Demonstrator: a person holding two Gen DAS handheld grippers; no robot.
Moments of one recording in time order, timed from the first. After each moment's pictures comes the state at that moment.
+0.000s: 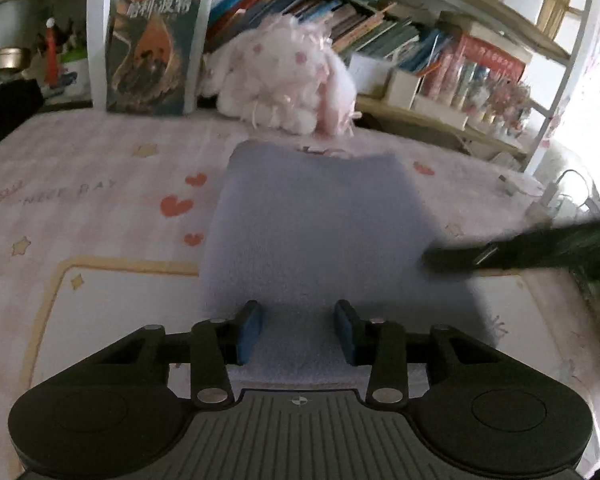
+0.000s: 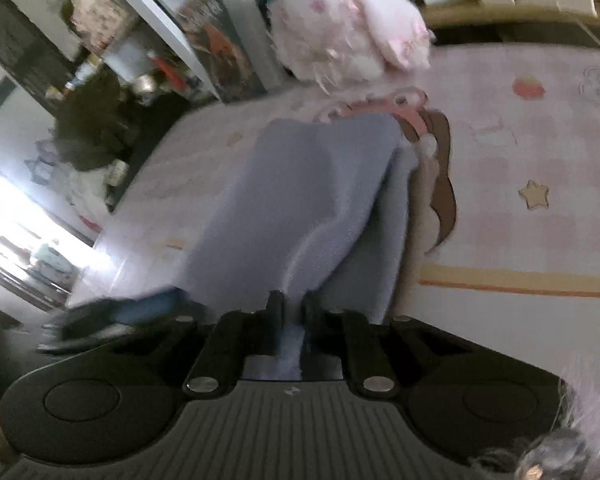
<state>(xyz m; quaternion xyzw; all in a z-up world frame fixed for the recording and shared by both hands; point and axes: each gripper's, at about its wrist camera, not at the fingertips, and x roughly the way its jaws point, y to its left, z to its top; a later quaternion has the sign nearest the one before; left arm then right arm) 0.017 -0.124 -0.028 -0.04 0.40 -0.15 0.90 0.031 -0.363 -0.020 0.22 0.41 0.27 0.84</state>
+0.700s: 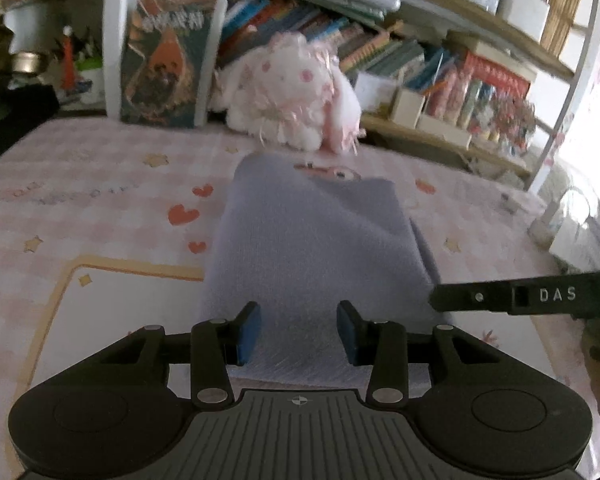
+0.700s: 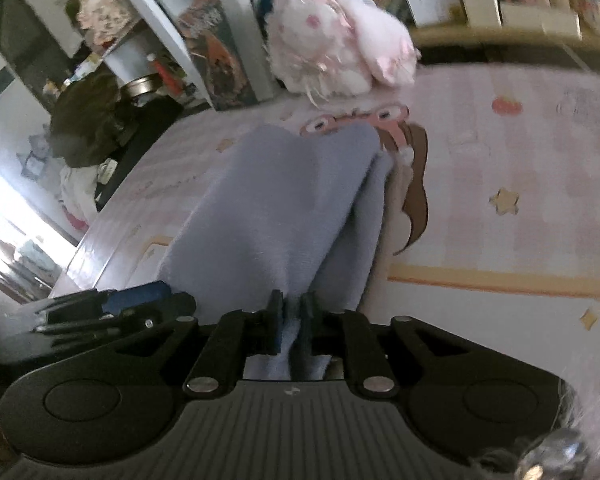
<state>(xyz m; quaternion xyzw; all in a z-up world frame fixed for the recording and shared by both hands) -0.009 -0.132 -0.012 -0.04 0.36 -0.12 0.92 0.020 -0.365 -0.025 0.15 0.42 0.22 0.87</state>
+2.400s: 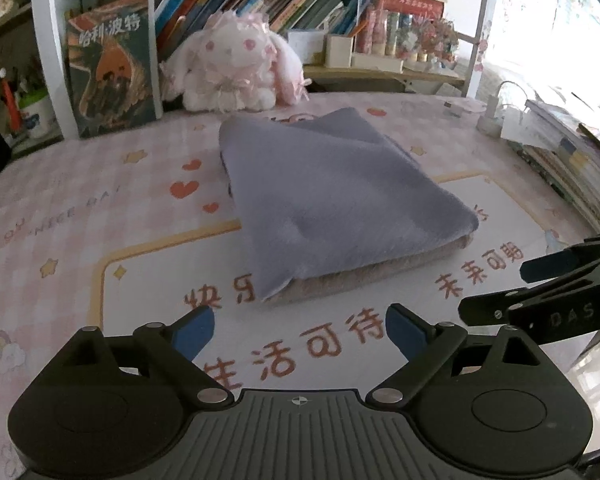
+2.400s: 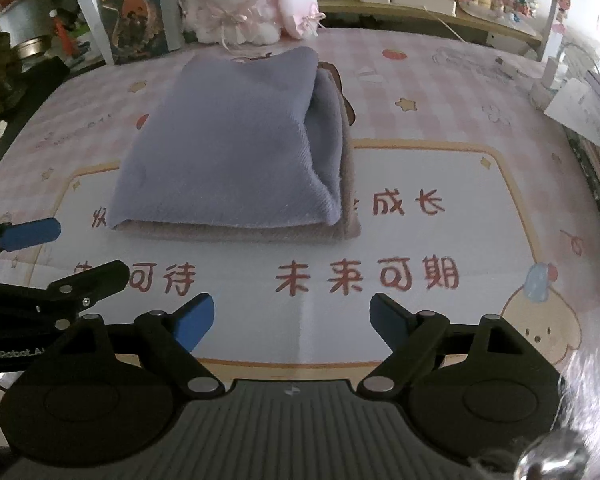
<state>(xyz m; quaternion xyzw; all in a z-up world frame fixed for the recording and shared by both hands) -0.034 -0.070 -0.027 0.09 0.40 -0.24 0.88 -0.078 -0.264 -0.028 0.08 0.49 -0.02 0.87</state>
